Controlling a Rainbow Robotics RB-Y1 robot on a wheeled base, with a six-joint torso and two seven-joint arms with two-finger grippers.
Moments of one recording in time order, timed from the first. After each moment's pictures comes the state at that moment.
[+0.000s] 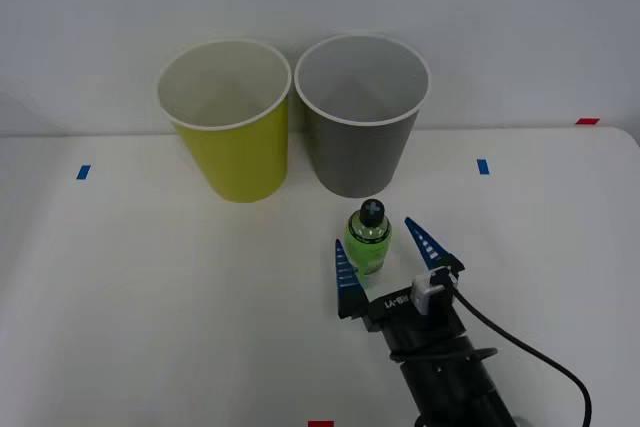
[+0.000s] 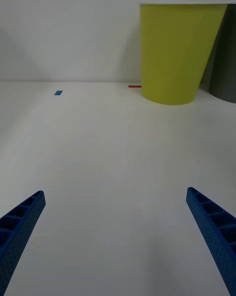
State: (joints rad) right arm 0.31 -0.17 0.46 -1.74 -0.10 -0.37 1.64; left arm 1.20 0.09 0.02 -1.88 -0.31 -0.83 -1.07
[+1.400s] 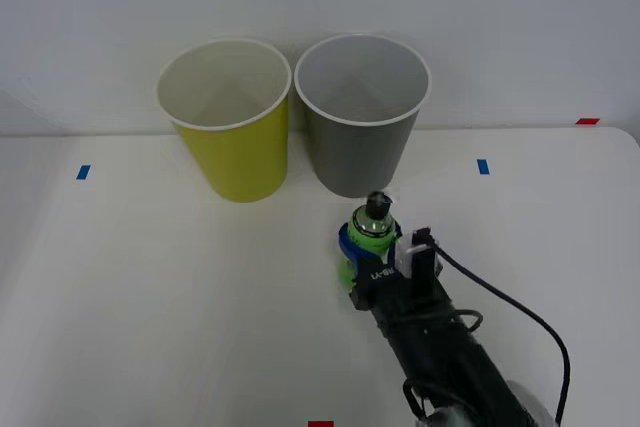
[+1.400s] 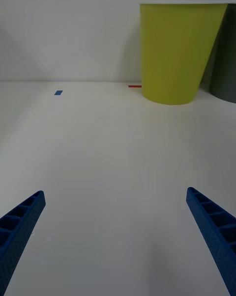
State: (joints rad) right arm 0.25 -0.14 0.45 -1.85 -0.14 -0.06 1.62; left arm 1.20 0.09 0.02 -1.88 -0.31 -0.83 -1.07
